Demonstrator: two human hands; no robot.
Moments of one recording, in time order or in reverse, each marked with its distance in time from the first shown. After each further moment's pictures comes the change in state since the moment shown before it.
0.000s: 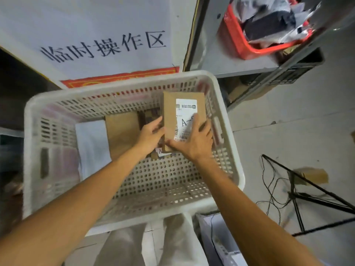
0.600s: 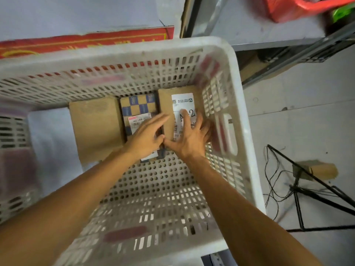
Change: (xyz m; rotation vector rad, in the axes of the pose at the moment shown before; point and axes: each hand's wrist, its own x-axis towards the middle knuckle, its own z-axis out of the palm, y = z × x) left_hand 0.117 -0.088 0.024 0.705 -0.188 0.350; right_hand 0.107 0.048 0.090 -0.116 -0.065 -0.061
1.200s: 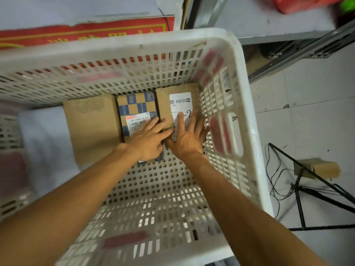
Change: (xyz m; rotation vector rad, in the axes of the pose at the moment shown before) left_hand 0.007 -0.011 0.003 0.542 -0.382 0.042; right_hand 0.011 -0.003 0.016 -0.305 -0.215 -0.011
